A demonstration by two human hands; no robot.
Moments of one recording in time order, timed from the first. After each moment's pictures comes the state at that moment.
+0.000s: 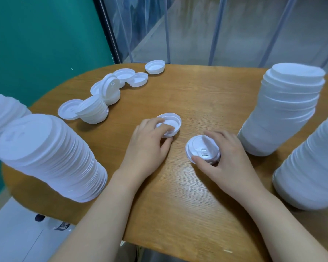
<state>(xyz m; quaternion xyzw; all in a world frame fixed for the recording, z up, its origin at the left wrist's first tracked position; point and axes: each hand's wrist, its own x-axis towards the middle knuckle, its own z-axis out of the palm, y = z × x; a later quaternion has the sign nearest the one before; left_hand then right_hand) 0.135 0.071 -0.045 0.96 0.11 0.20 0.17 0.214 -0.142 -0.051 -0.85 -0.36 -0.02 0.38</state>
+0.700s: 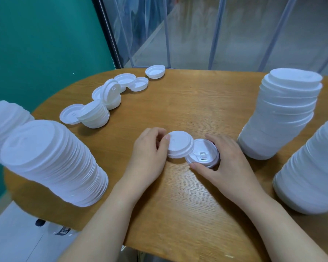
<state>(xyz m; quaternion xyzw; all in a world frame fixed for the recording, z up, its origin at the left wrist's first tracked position) 0.126 0.052 -0.026 0.88 0.23 0.19 0.37 0.211 -0.143 -0.046 -0.86 -0.35 0.00 0.37</state>
